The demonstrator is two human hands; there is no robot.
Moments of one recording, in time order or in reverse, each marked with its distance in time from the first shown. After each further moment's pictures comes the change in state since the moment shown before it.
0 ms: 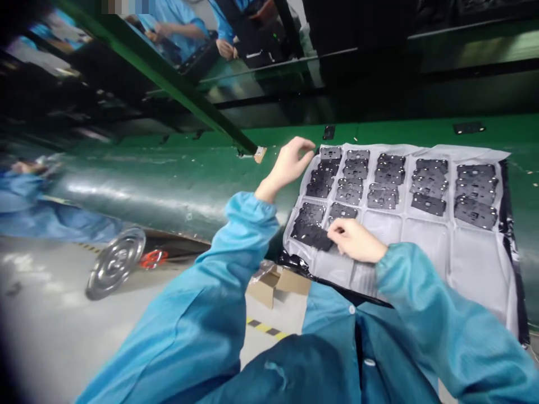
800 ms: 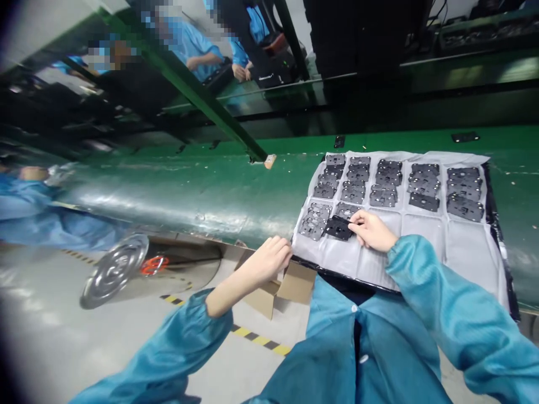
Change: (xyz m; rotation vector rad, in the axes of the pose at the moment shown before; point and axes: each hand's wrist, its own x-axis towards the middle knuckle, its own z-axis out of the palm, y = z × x) left_hand -0.228 0.077 -0.048 0.682 -0.499 0.286; right_hand -0.007 0.040 -0.015 0.108 0.172 -0.099
